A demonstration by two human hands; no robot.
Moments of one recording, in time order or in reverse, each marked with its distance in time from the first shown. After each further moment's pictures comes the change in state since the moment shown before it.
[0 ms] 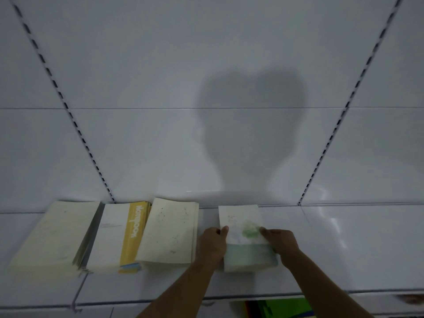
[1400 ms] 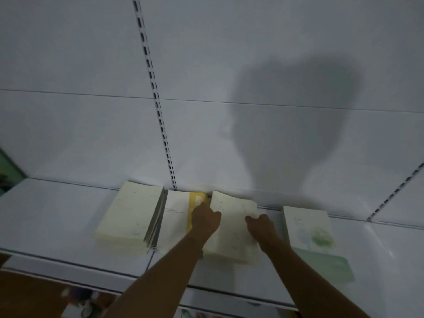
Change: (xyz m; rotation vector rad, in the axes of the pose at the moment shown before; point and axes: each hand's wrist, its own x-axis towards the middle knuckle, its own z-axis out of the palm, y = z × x) left_hand 0.044 -0.061 -0.175 0.180 0.175 -0.093; right_hand -0.078 -0.099 0.197 -0.251 -0.206 -0.006
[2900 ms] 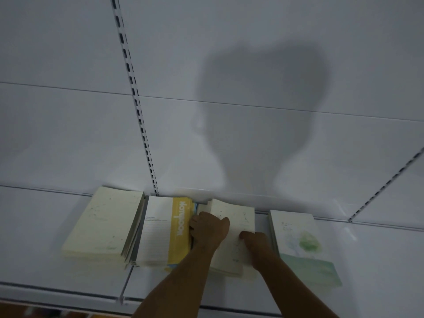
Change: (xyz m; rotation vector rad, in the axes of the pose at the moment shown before) left_hand 0.012 0.028 0.055 0.021 -0.001 -0.219; right_hand 0.013 0.027 0.004 0.373 0.012 0.189
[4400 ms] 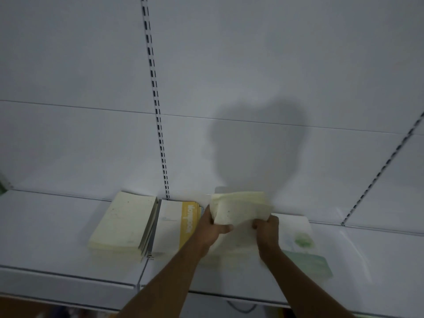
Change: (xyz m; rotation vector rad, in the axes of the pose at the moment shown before) left_hand -0.047 -0.043 -0.058 -0.832 -0.399 0.513; right_hand -0.070 -0.025 -0.026 0.180 0.095 -0.467
